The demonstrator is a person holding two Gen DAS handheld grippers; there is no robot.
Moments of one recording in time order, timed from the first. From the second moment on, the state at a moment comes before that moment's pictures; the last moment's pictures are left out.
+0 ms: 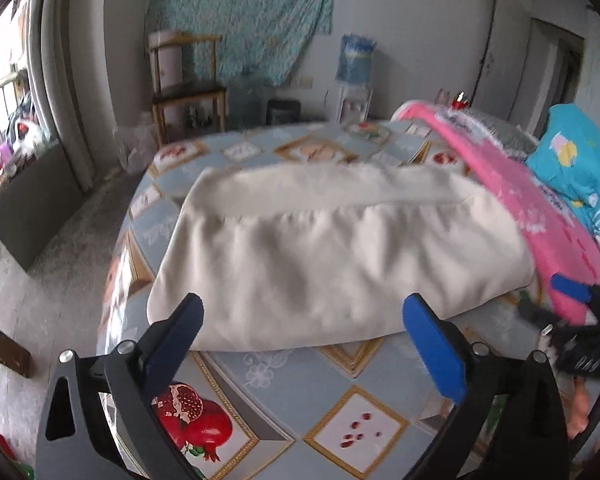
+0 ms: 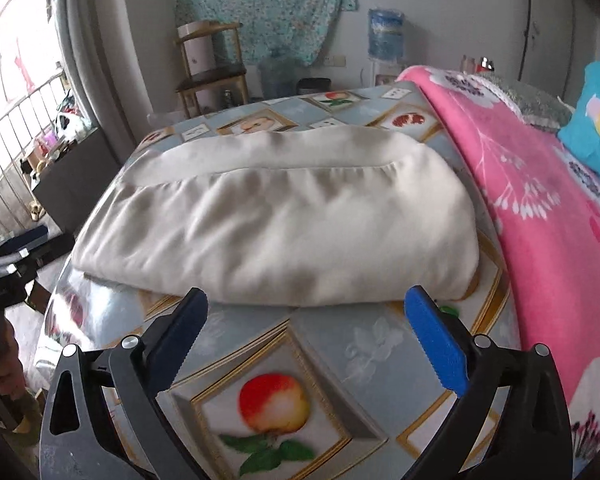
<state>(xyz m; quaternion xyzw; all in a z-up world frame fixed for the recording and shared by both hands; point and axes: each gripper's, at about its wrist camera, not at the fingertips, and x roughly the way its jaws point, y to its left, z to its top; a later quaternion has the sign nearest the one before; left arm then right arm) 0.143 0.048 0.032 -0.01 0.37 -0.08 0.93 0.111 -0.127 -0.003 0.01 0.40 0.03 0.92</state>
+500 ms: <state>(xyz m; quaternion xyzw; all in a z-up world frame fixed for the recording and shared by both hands) 0.127 0.005 0.051 0.06 0.36 0.00 0.93 0.084 -0.128 0.017 -0.02 0.38 -0.05 0.92</state>
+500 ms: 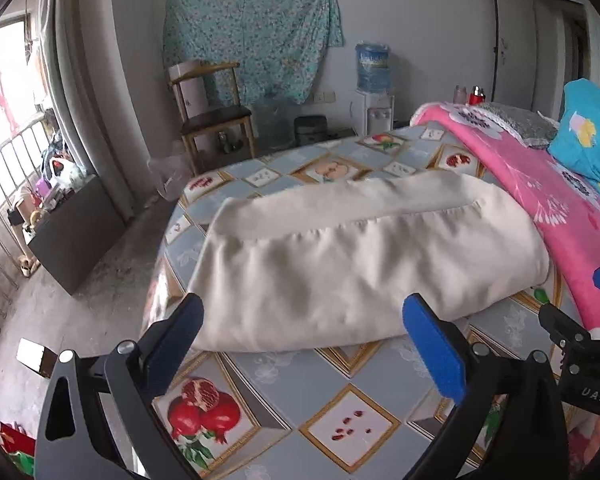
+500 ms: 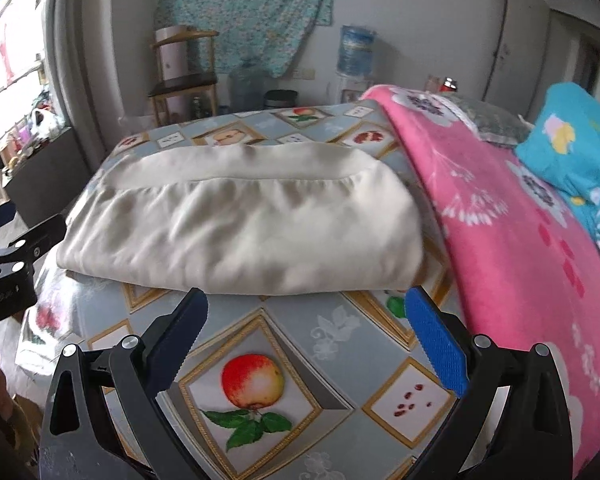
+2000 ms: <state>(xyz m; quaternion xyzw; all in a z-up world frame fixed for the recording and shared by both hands) 0.155 -0.002 0.000 0.01 0.50 0.02 0.86 0.110 -0.131 -0.014 0.00 0.46 -0.06 0.88</state>
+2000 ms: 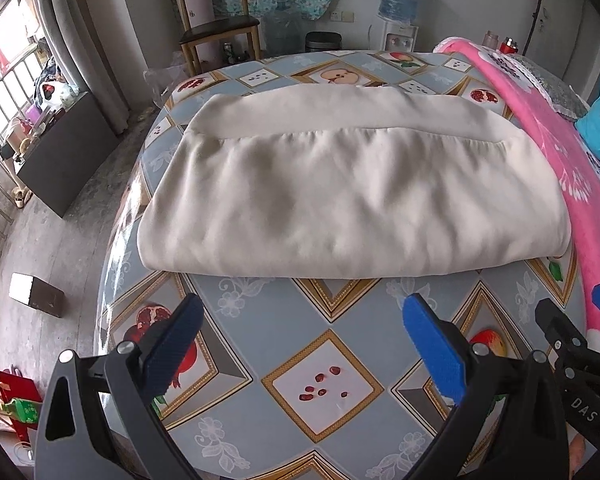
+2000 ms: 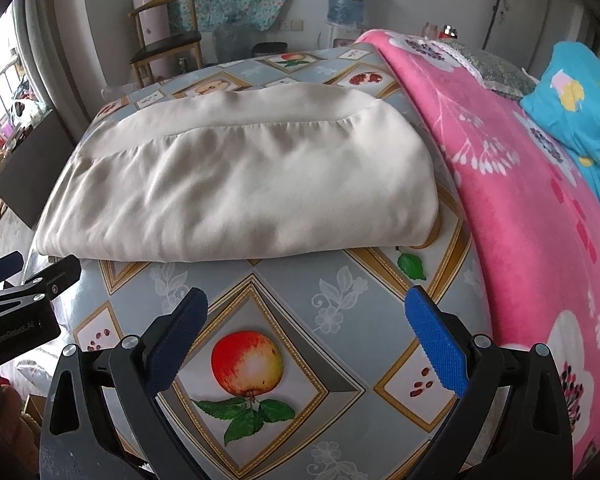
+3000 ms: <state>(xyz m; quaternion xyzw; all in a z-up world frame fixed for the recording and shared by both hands) 0.155 0.000 -0.001 0.00 0.51 0.02 0.86 0.114 -0.131 -0.014 0.00 0.47 -0.06 0.88</state>
